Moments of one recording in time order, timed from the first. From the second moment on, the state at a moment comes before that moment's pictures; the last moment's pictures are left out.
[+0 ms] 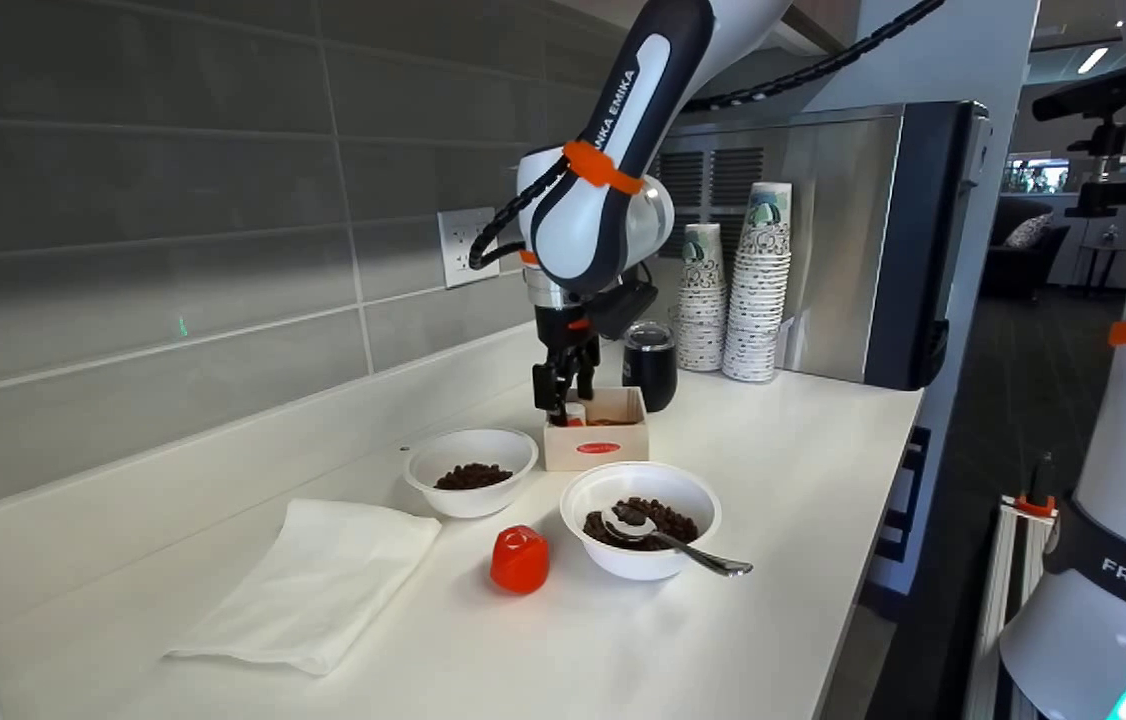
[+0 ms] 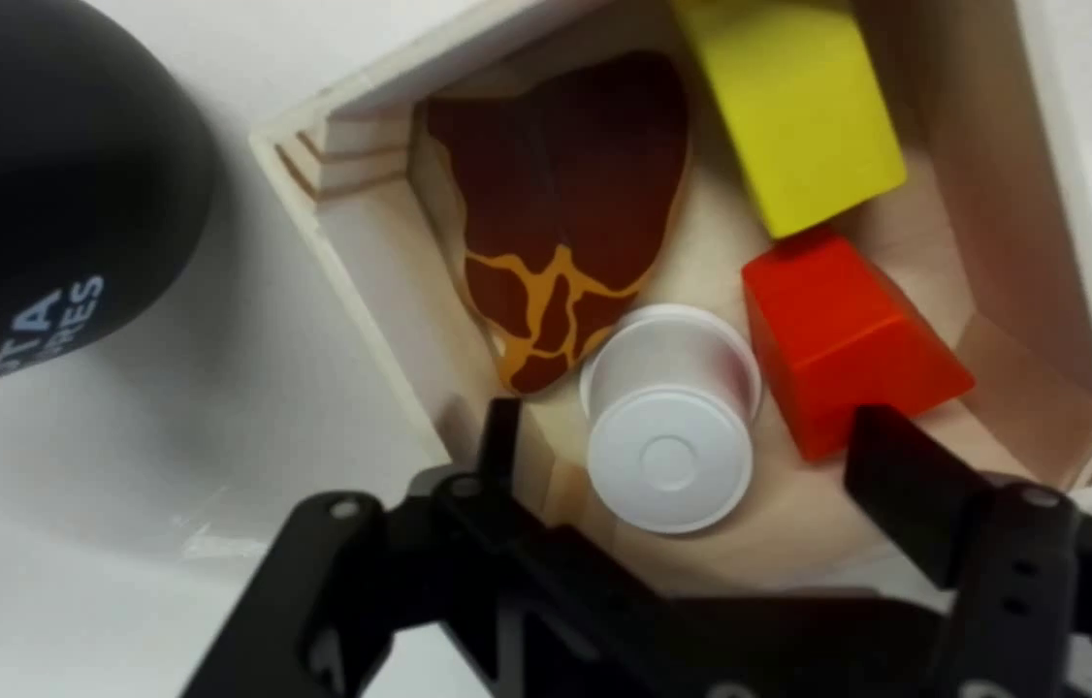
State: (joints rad) arm 0.00 0.33 -0.05 -2.26 -0.25 2.66 -0.10
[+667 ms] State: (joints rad) arm 0.00 0.34 -0.05 -2.25 -0.25 2.66 -0.10
